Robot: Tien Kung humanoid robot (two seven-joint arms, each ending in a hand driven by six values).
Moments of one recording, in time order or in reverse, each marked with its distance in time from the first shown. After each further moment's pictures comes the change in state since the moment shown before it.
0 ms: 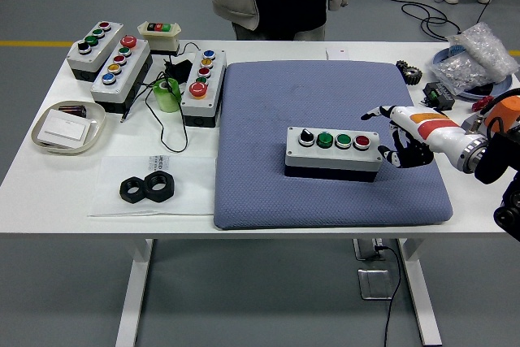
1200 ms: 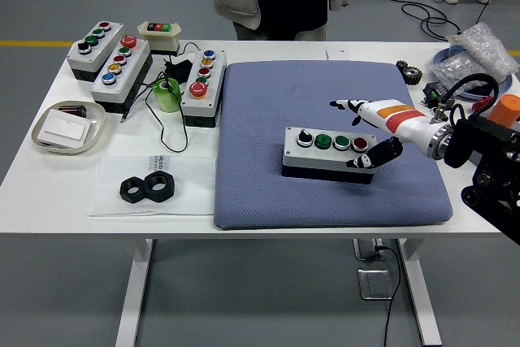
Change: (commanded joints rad) left arm -0.008 -0.002 0.008 -0.001 -0.014 0.004 -0.003; right arm 0.134 0.131 -0.092 -0.215 -0.063 0.026 0.172
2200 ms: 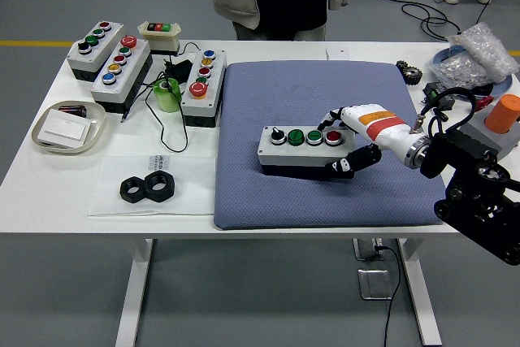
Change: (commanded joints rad) left arm 0.002 0.002 0.003 0.000 0.000 0.001 -0.002; right arm 0.022 0.062 -0.118 -0.051 0.051 -0.189 -0.008
